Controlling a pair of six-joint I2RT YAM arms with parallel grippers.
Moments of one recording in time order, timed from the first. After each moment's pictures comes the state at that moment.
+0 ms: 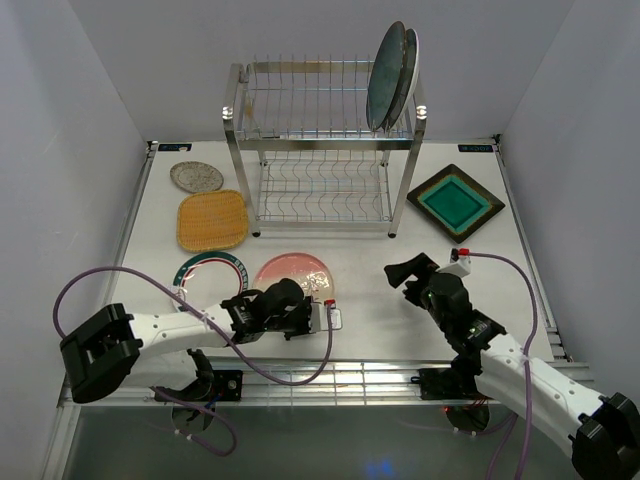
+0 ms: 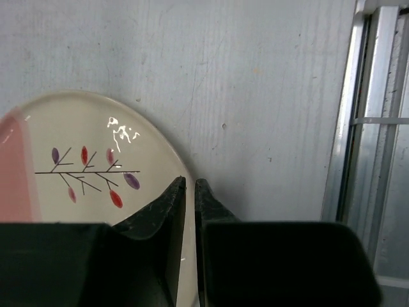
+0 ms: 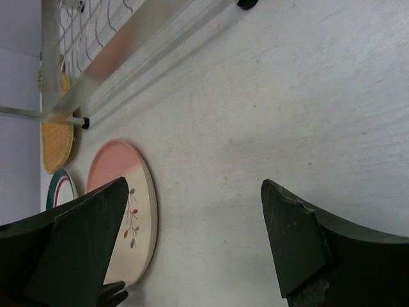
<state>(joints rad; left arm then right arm) -1.06 1.23 0.46 -0.01 0.15 0.49 0.65 0.61 0.18 0.01 0.34 1.01</state>
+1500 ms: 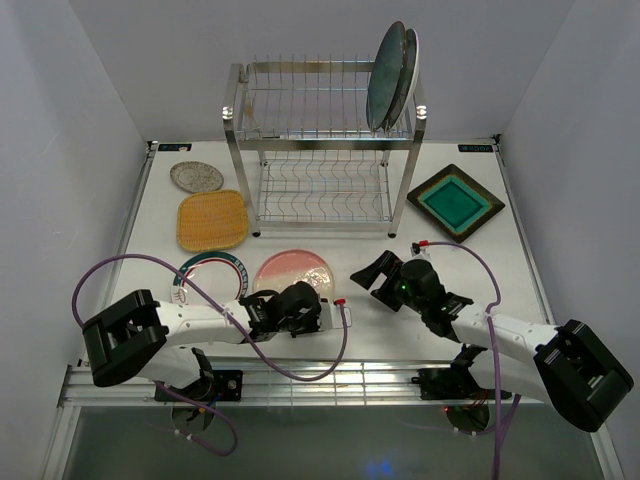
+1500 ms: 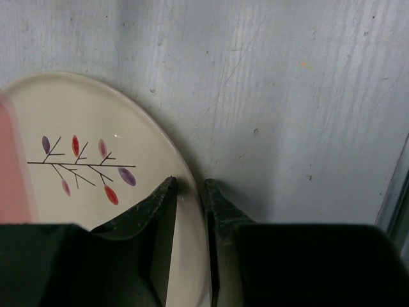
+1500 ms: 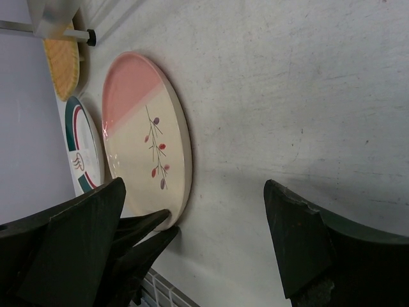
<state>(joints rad) -1.10 1.35 0.52 0.00 -0.03 0.47 0.72 1.08 0.28 0.26 0.04 1.15</state>
